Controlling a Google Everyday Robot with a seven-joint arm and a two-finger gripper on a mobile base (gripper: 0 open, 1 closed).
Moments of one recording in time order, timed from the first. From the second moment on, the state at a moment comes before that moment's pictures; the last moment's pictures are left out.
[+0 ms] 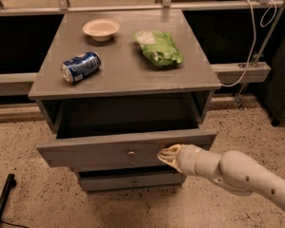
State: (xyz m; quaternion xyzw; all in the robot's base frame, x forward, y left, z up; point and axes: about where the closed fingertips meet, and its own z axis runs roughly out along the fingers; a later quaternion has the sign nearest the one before) arm 0.534 -0.082 0.595 -0.54 0.66 0.11 0.51
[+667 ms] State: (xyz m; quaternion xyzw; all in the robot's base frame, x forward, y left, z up) arm 0.557 -0.083 0.595 -0.54 0.65 0.11 0.52
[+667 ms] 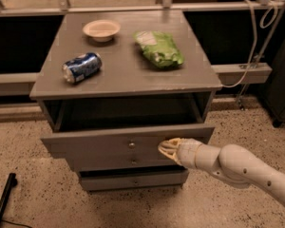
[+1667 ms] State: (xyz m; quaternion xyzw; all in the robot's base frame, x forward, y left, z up) arm 0.598 -0.079 0.595 -0.55 0.64 0.12 0.53
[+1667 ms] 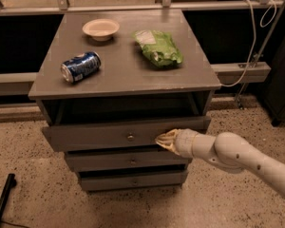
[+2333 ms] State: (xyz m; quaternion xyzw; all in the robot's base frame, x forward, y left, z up) arm 0.615 -0.077 0.599 -0.55 0.63 0.12 0.54
